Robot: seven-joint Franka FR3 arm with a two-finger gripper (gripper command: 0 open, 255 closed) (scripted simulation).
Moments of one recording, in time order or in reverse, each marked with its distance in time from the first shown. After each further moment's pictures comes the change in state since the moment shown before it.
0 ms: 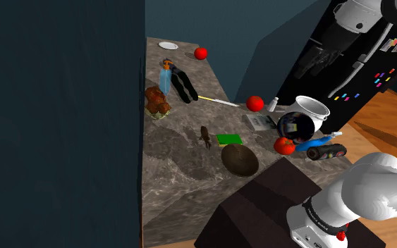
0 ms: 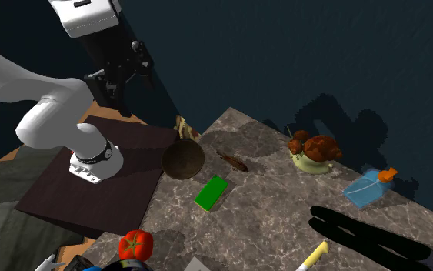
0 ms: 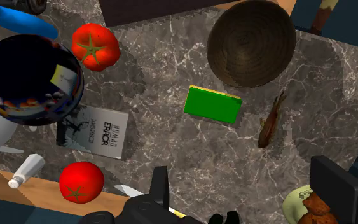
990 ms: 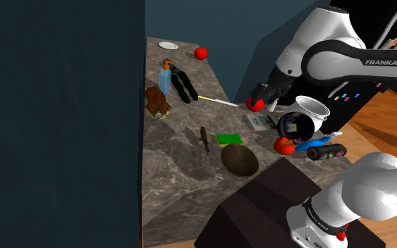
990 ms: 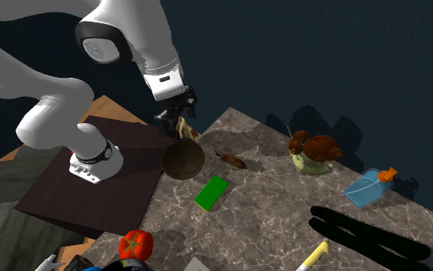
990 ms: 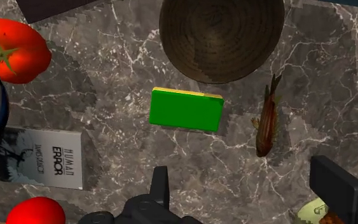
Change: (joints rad) arm 0.010 0.177 0.114 -0.270 0.060 0.442 0.231
